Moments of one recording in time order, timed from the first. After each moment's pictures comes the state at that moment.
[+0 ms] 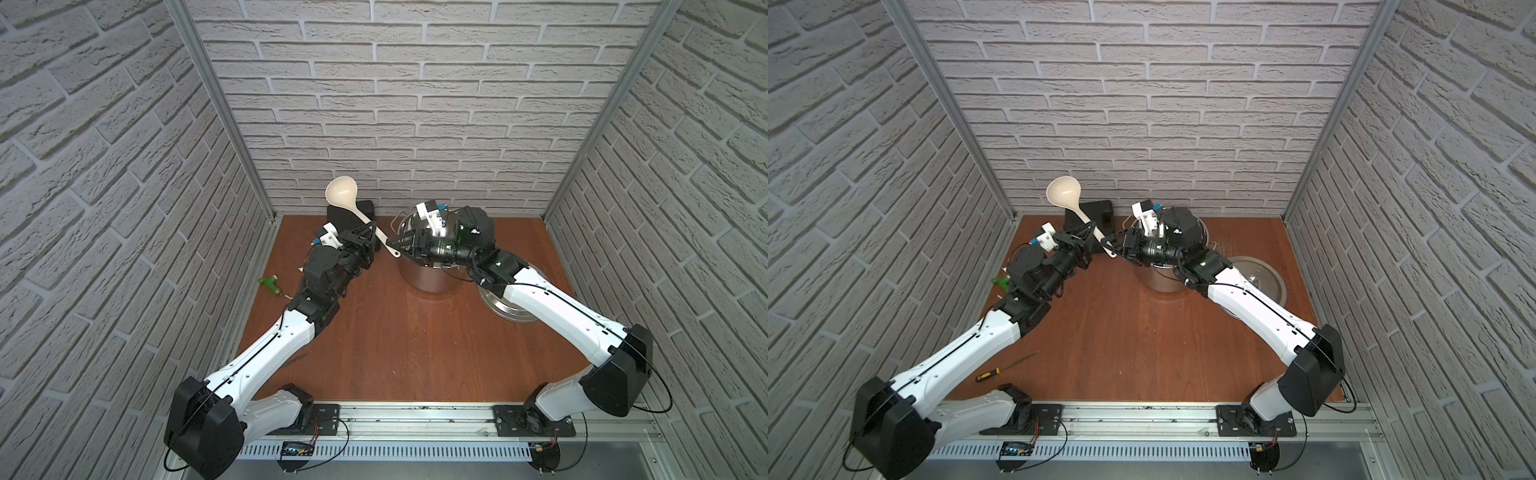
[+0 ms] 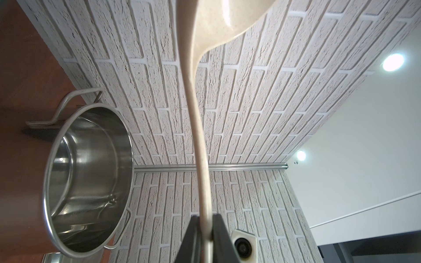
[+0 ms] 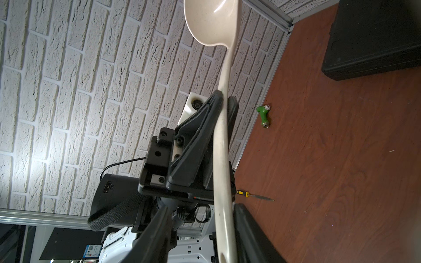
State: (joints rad) left arm -0.43 1.13 0.83 0.41 0.00 -1.62; right arm 0.62 1.50 1.40 -0.10 -0.60 1.04
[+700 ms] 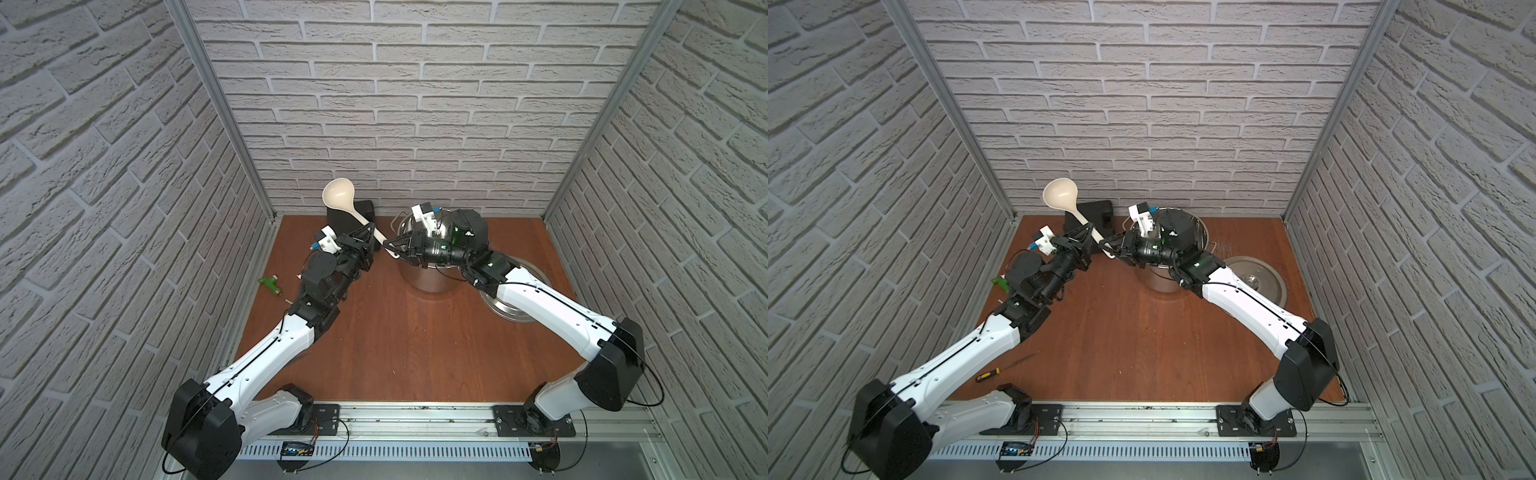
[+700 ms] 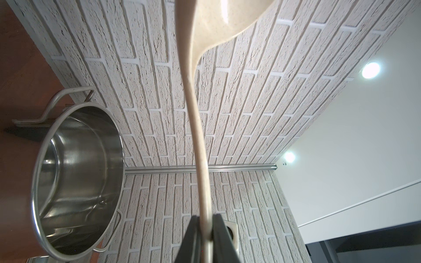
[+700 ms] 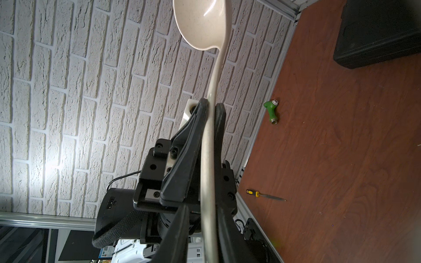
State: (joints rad) left arm -0.43 1.11 0.78 0.48 -0.03 -1.64; right arm 0.63 1.53 1.38 -0.03 -0.61 1.12
